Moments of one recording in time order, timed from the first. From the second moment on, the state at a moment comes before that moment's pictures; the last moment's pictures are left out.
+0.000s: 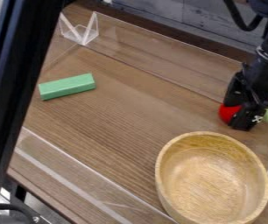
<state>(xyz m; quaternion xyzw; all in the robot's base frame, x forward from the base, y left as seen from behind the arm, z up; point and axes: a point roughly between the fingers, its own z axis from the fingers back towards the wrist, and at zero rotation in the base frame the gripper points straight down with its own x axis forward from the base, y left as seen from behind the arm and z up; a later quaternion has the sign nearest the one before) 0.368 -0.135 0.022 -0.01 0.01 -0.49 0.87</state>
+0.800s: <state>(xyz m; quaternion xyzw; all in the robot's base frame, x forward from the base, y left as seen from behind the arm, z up) 0.367 -0.136 0.019 -0.01 0.01 -0.49 0.87</state>
